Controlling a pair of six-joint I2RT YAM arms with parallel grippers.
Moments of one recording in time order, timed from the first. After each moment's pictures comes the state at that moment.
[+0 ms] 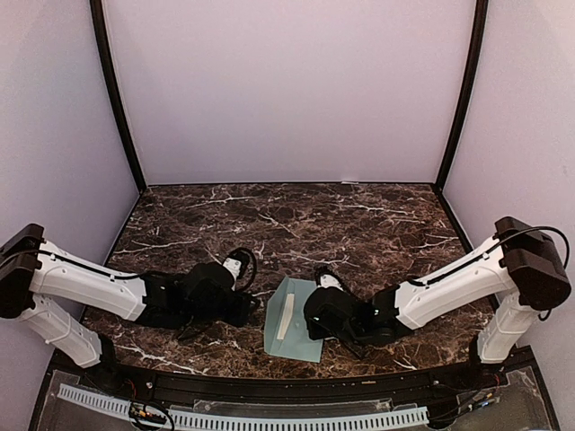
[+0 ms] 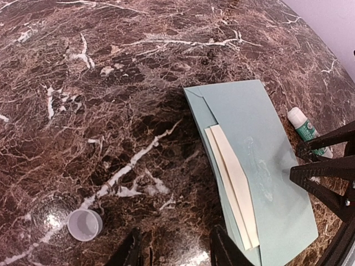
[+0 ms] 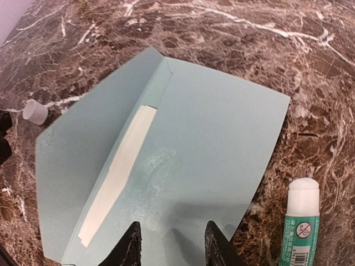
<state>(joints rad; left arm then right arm) -1.10 1.41 0.60 0.07 -0.31 -0.58 1.31 1.68 0.81 -0.04 0.51 0.89</state>
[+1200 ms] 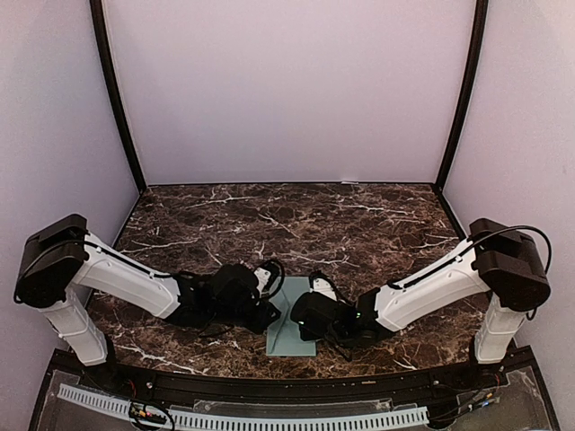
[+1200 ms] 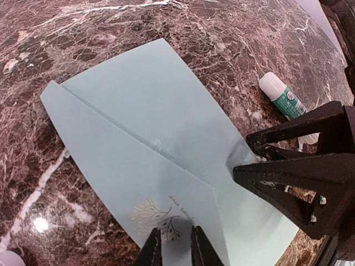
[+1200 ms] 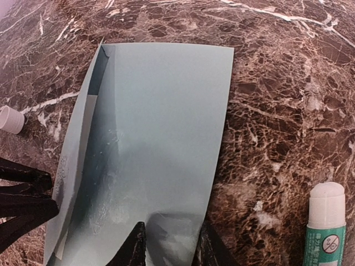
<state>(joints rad) -1.09 1.67 0.71 0.19 -0.09 -0.50 1.31 1.82 0.89 -0.07 0.52 0.97</state>
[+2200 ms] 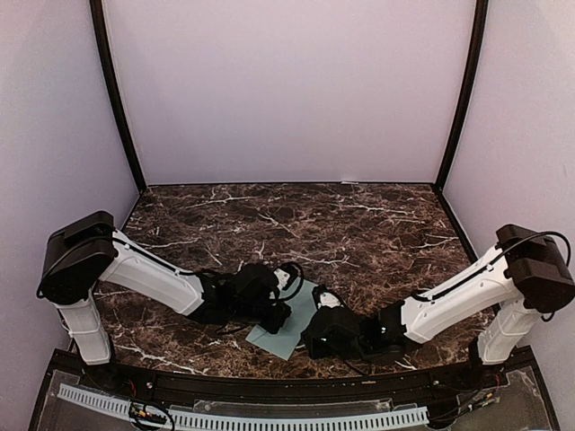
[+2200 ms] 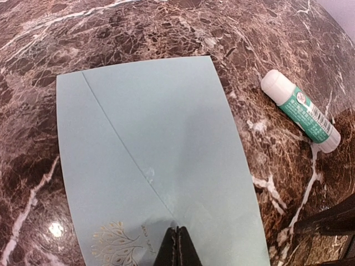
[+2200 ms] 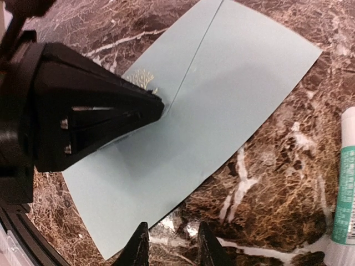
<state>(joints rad) -1.10 1.83 0.85 0.16 -0.09 -0.42 1.39 1.69 0.74 0.06 0.40 1.00</state>
